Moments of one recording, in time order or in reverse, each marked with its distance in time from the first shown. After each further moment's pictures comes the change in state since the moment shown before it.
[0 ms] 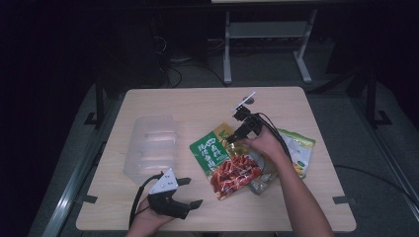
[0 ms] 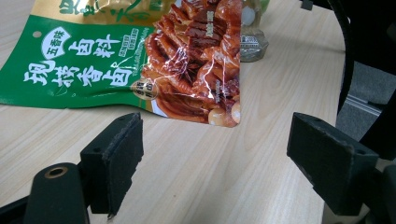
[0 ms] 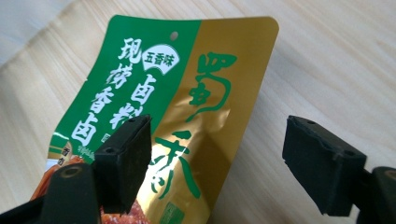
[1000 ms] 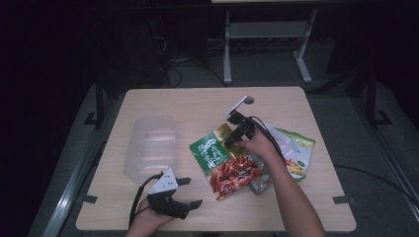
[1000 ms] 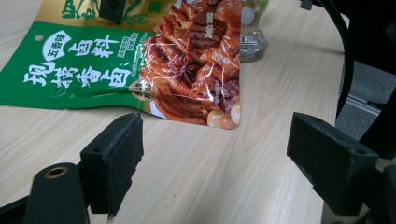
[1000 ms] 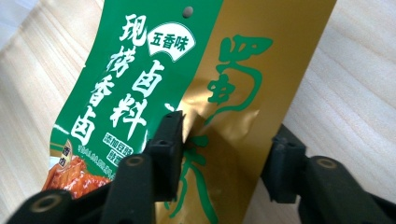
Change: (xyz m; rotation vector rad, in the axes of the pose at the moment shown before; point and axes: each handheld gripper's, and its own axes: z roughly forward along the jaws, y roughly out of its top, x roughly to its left) left arm 0.000 0.000 -0.001 0.001 -0.001 0.000; right arm 0.001 0.006 0.030 0.120 0.073 0.057
